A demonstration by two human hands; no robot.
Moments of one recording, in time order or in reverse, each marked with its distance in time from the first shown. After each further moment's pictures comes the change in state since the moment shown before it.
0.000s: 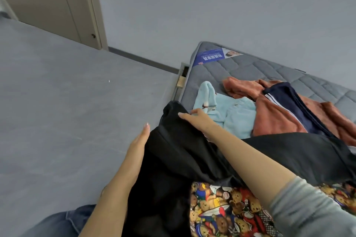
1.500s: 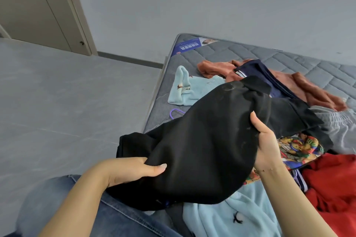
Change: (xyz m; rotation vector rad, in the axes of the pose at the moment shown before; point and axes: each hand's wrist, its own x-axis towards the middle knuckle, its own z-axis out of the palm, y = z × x) left_hand -0.129 -0.045 0.000 0.772 -0.662 -0.164; right_hand -0.200 0.139 -0.108 1.381 0.026 -0.119
